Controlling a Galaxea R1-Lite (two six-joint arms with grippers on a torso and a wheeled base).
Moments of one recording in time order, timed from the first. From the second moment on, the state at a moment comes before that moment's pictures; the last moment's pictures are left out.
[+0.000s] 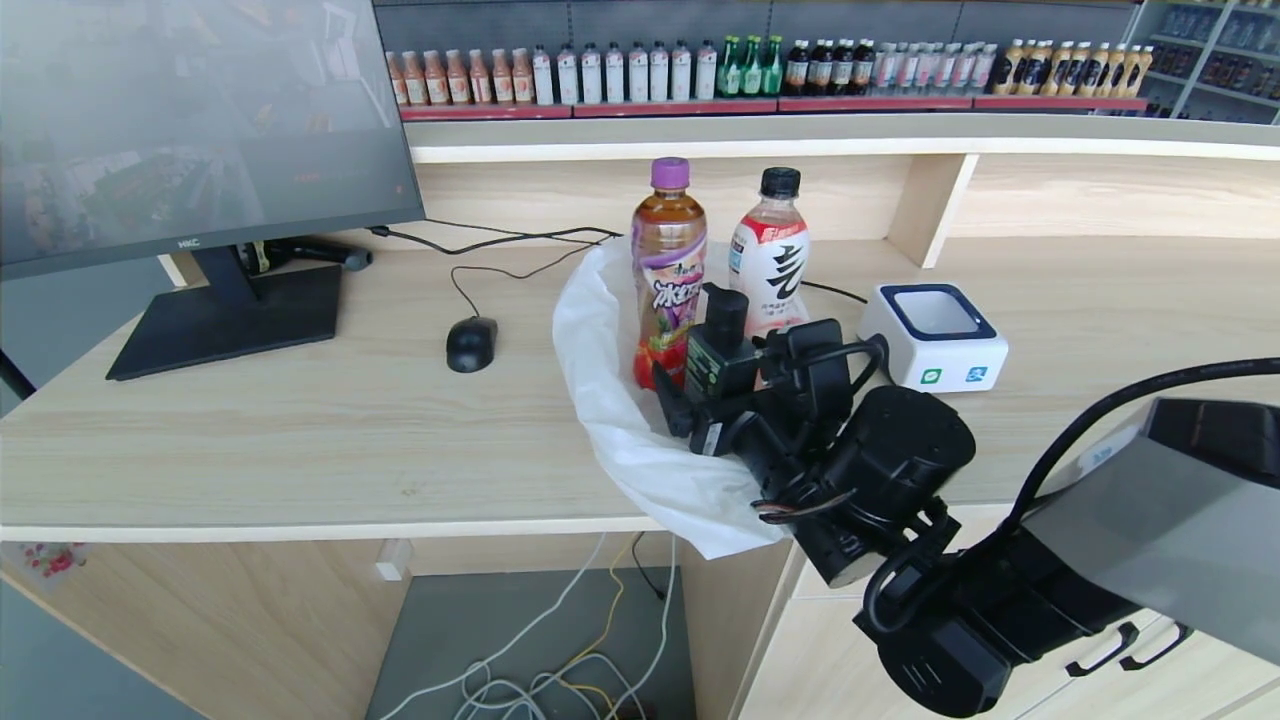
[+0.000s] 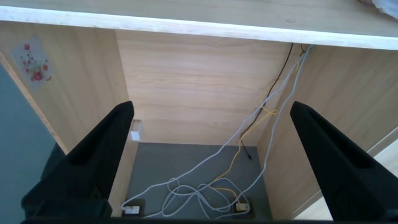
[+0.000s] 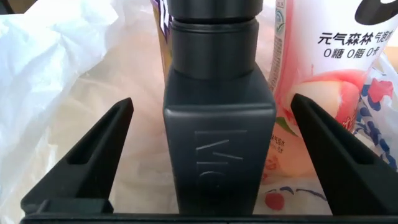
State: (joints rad) left arm 0.00 0.00 0.00 0.00 0.00 0.00; right arm 0.71 2.12 -0.85 -1.54 -0.31 -0.10
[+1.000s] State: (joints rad) left arm 0.00 0.00 0.00 0.00 0.00 0.00; right arm 0.72 1.87 -0.62 -1.55 -0.31 -0.15
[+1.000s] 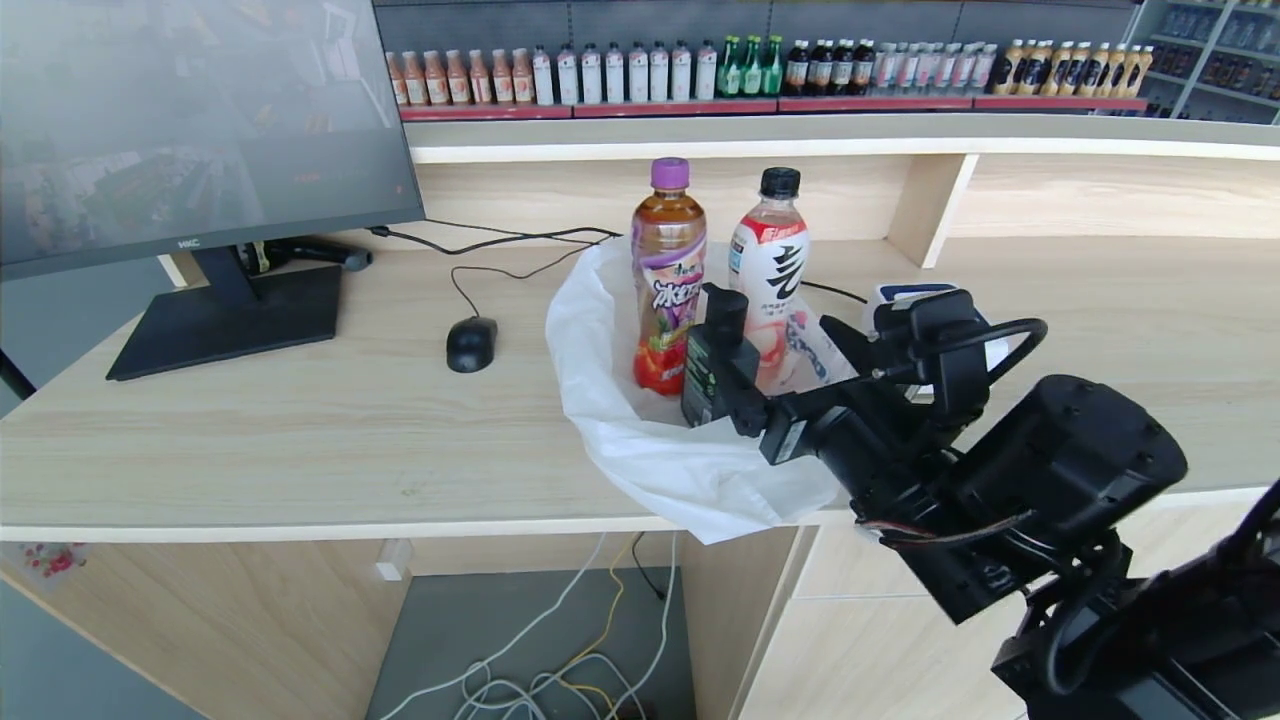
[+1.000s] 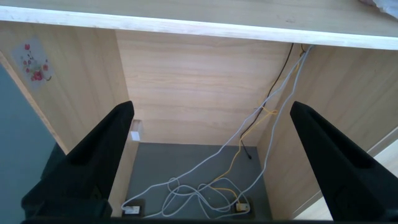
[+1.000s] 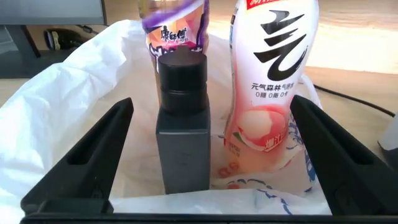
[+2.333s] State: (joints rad) left arm 0.00 0.00 0.00 0.00 0.00 0.00; right arm 0.64 0.60 -0.03 -0.38 -0.13 -0.16
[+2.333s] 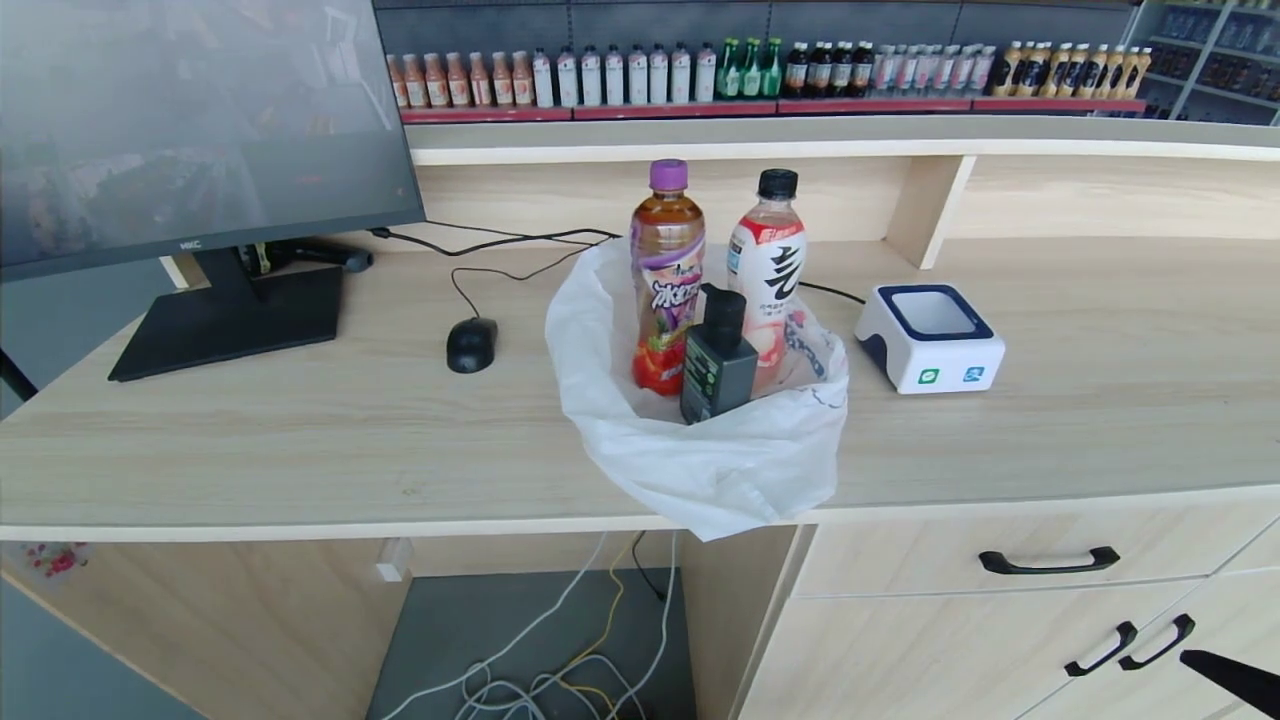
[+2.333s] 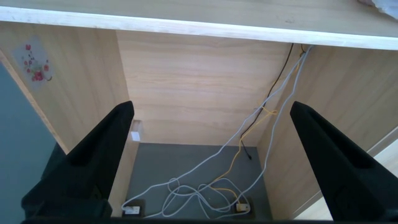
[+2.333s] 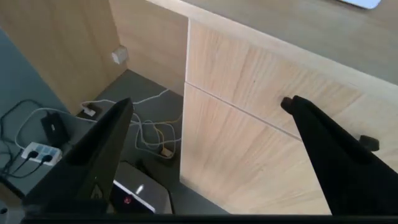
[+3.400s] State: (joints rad) left arm 0.00 0.00 0.00 0.00 0.00 0.00; right arm 0.05 0.15 -0.03 0.03 -0.01 -0.16
